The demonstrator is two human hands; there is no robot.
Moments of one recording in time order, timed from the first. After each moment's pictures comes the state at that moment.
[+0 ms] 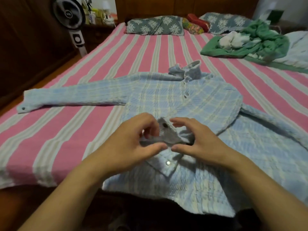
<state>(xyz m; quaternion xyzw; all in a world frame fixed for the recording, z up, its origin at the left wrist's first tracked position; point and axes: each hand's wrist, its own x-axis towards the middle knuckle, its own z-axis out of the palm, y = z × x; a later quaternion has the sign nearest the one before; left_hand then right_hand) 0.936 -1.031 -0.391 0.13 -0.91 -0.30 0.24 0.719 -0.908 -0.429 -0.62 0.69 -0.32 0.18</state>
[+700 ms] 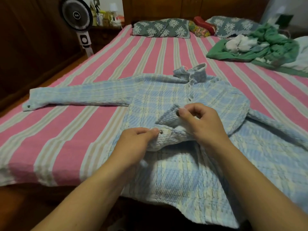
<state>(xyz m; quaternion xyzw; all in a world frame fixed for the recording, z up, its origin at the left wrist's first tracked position) 0.910 -1.017 -0.413 0.45 -0.60 -0.61 0.25 0.728 -0.944 -0.408 -0.43 0.69 -0.56 0.16</state>
